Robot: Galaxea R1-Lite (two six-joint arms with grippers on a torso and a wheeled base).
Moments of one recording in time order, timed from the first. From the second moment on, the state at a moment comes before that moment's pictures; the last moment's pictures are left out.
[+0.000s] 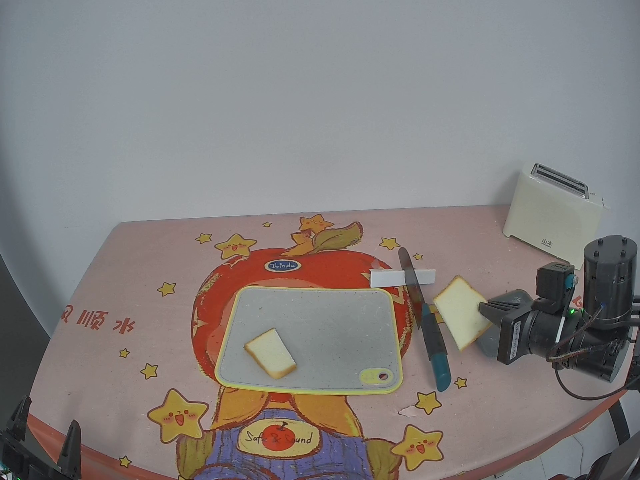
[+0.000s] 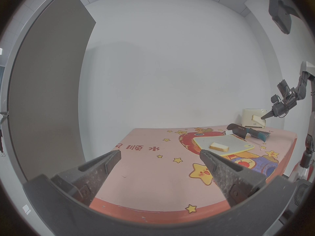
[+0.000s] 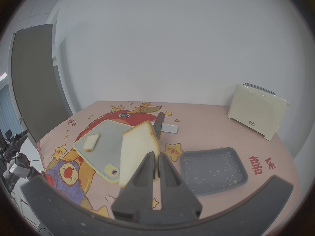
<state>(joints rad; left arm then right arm) 0.00 0.02 -0.02 0.00 0.02 0.00 0.64 1.43 -0.52 -0.41 -0.26 0.19</state>
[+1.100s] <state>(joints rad) 0.00 0.02 -0.02 0.00 0.02 0.00 0.64 1.44 -0.52 -0.41 -0.26 0.19</state>
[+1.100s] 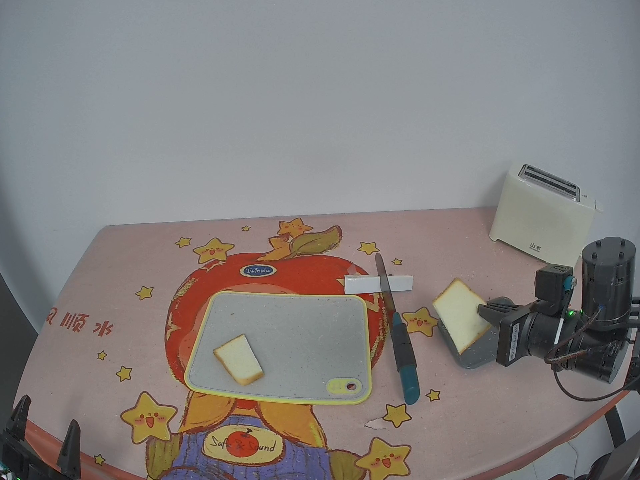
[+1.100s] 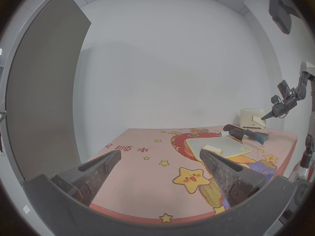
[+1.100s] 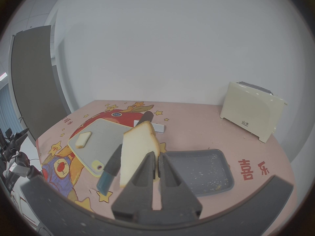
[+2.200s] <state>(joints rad) 0.00 0.02 -0.02 0.00 0.02 0.00 0.59 1.54 -0.51 -0.40 -0.28 0.24</state>
